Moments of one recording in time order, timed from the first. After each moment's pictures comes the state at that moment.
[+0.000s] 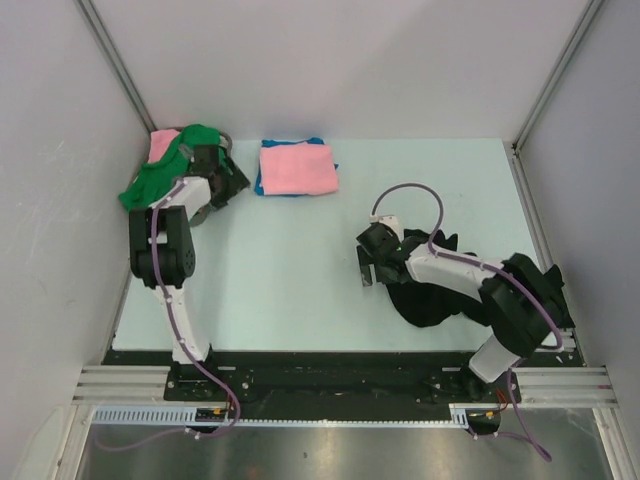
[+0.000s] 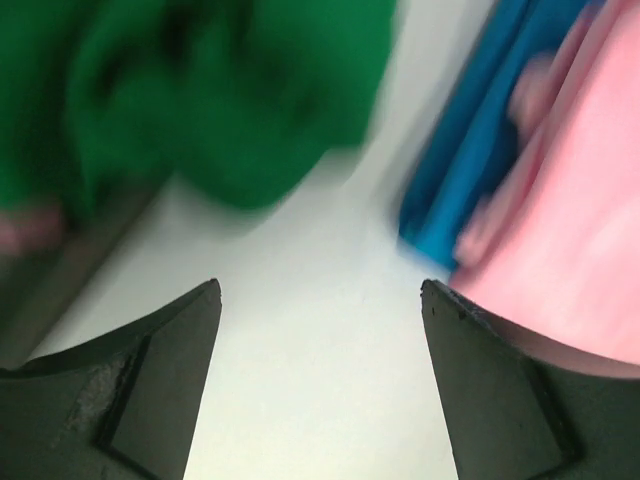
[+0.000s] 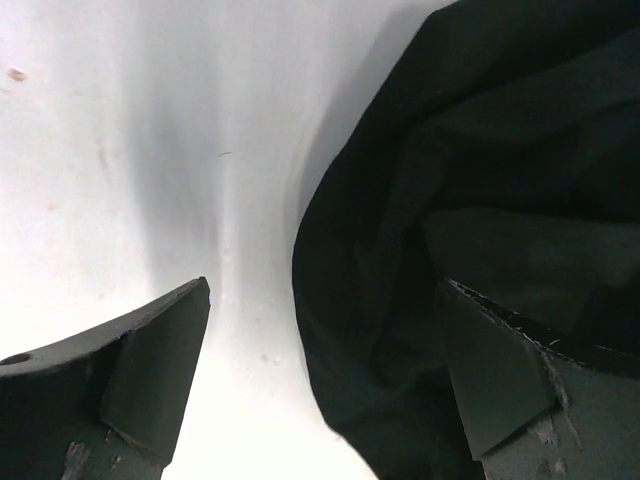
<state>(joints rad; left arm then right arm) 0.03 2.11 1.62 -0.32 0.02 -0.62 0.73 1.58 0.95 -0.49 0.38 0.51</state>
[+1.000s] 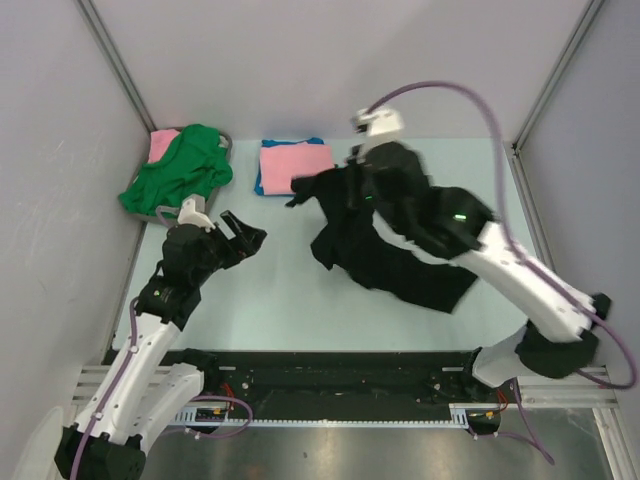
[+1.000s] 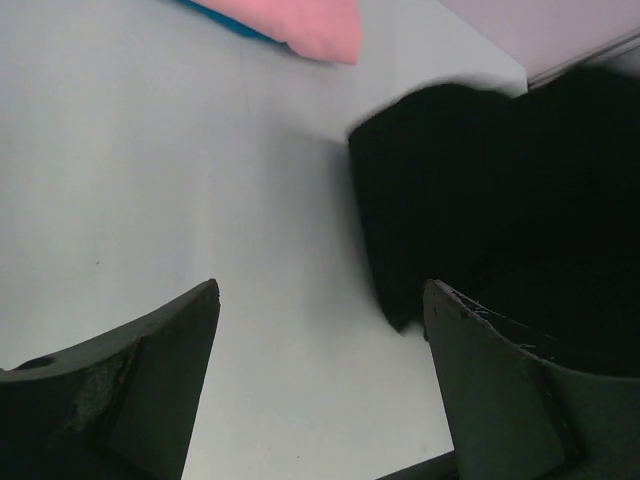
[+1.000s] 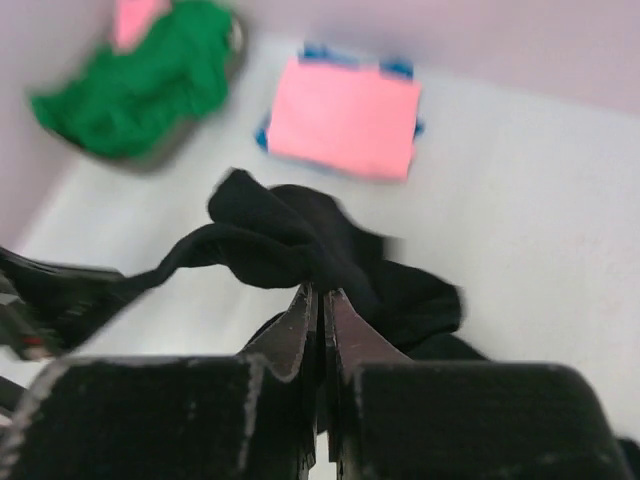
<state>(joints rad) -0.26 0.74 0.72 -0.35 0.07 -0.70 0.98 1.54 1.84 -0.76 0.55 0.31</state>
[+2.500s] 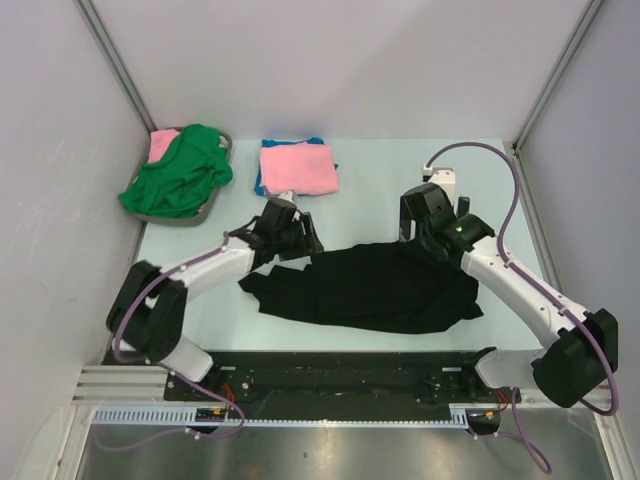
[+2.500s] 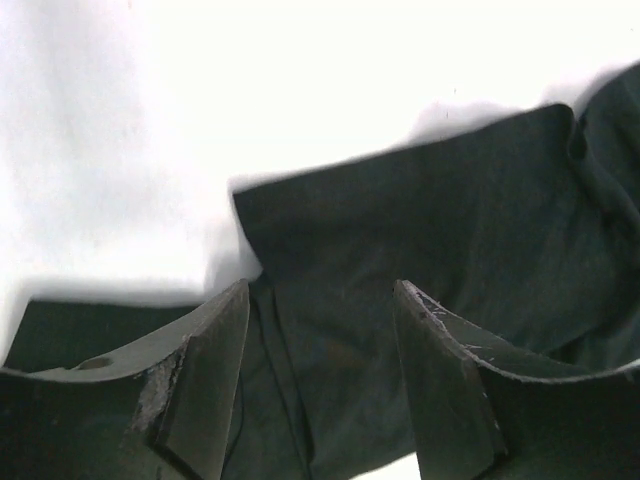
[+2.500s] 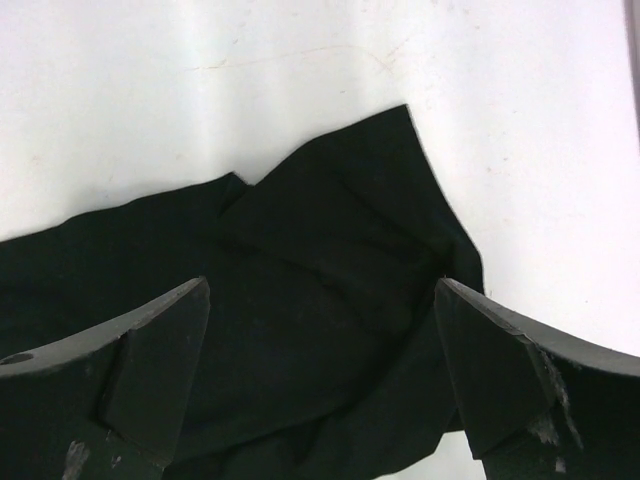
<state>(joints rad) -0.56 1.50 0.90 -0.19 0.04 -0.69 0.56 1.29 1.15 -0.71 0.58 0.41</state>
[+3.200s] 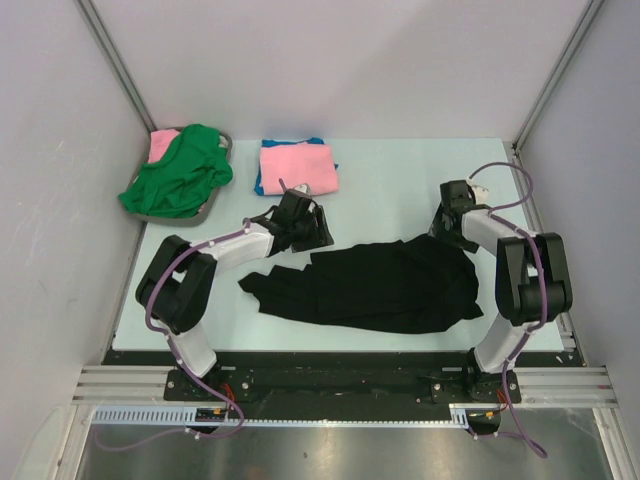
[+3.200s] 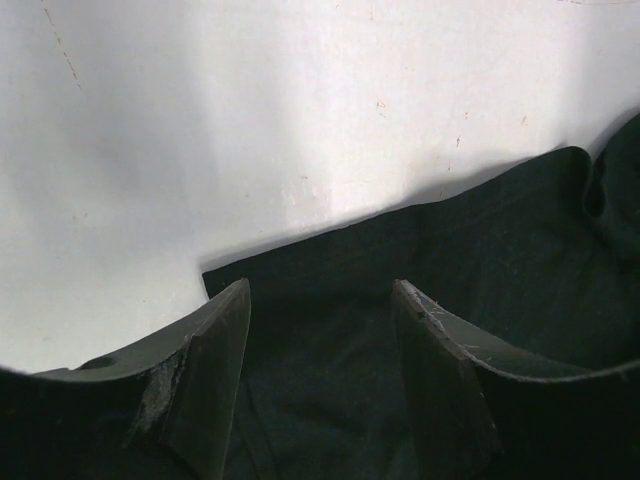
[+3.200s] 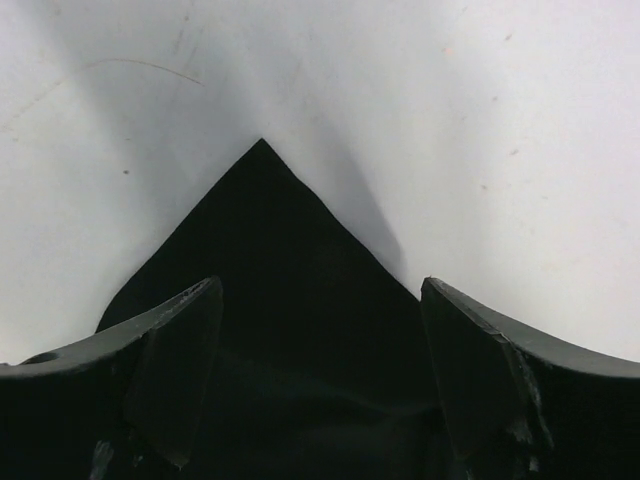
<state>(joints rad) -0.57 1.75 1.08 -0.16 0.03 -0.68 0.12 1.70 1.06 -0.40 0.40 0.52</state>
